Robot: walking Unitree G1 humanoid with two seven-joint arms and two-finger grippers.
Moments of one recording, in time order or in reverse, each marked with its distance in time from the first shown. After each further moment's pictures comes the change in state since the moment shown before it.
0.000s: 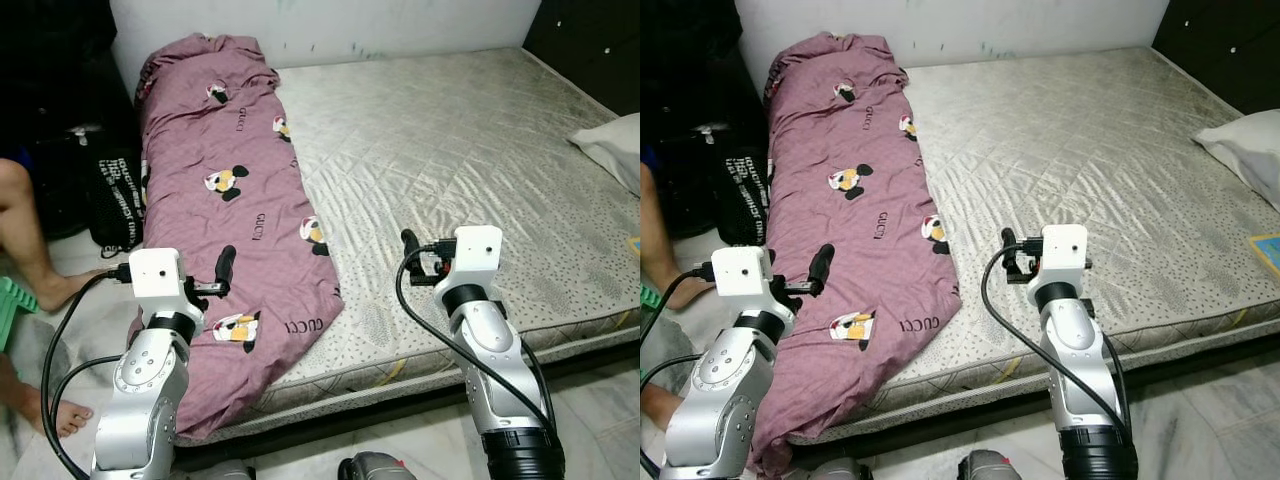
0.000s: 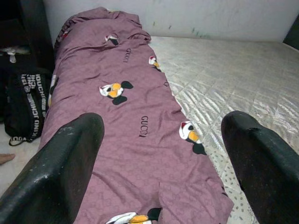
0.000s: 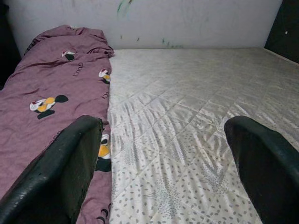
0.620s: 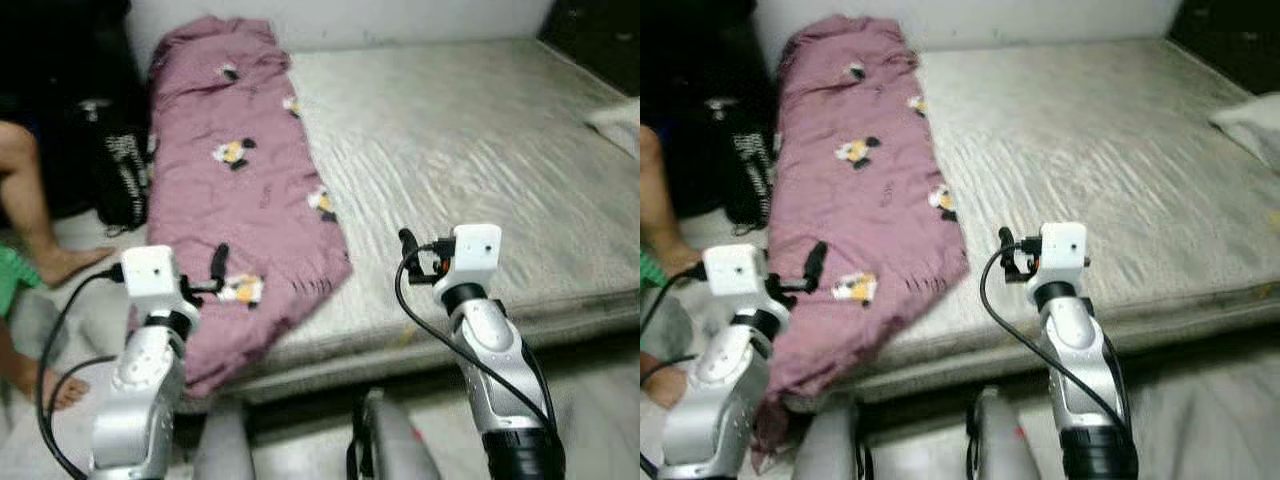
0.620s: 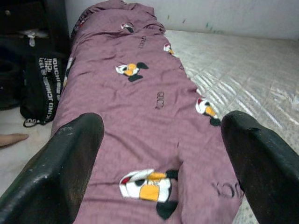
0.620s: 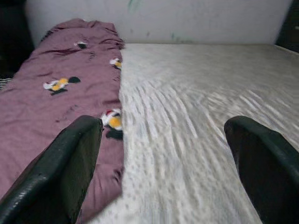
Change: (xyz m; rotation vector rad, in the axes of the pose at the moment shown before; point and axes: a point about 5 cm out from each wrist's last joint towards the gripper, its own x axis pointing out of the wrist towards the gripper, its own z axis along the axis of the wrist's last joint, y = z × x) left arm 0.001 0.009 0.003 -0.008 0.001 0.061; right arm 0.000 0.002 0.002 0.004 -0.003 0.024
